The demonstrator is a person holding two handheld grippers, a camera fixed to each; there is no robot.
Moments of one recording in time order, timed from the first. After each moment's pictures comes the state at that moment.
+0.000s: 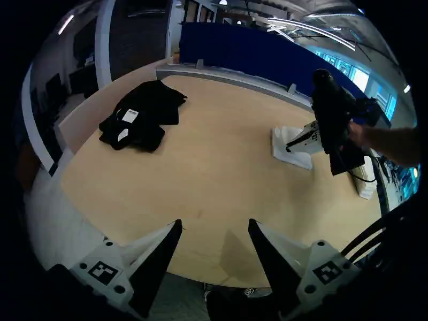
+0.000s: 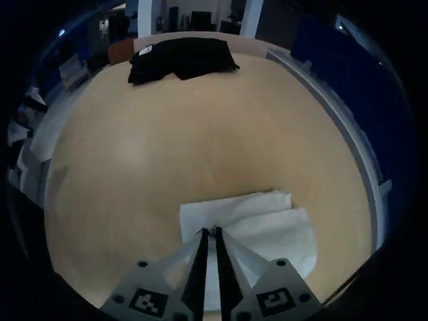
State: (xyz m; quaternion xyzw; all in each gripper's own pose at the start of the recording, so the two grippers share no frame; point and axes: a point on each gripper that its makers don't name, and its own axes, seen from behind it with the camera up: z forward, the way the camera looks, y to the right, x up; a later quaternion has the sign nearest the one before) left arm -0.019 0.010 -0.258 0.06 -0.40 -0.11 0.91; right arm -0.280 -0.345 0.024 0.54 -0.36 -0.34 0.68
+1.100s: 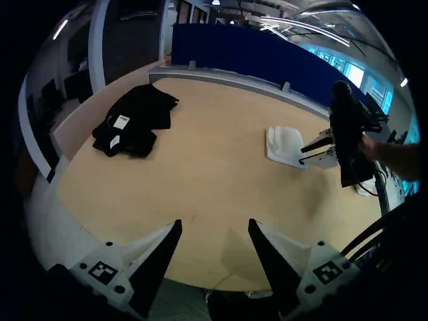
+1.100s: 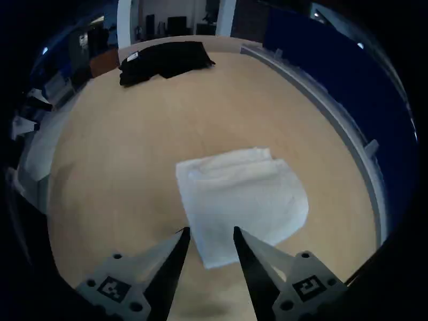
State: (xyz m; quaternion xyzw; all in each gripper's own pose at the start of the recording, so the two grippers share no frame) left arm -0.016 0.013 -0.239 0.05 -0.40 -0.10 0.91; right arm -0.275 -0.273 0.005 0.49 -0.38 -0.30 0.72
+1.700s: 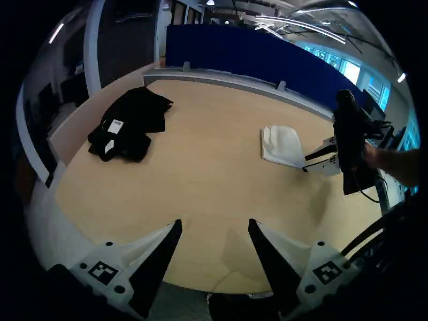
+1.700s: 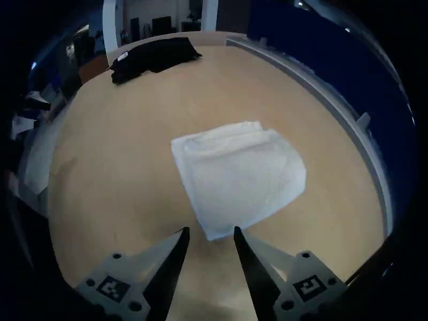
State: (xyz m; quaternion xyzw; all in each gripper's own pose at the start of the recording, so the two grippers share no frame) left arm -0.013 0.020 -0.232 0.03 -0.40 -0.09 0.91; right arm -0.284 -0.242 -0.010 0.46 -0.41 -0.28 0.74
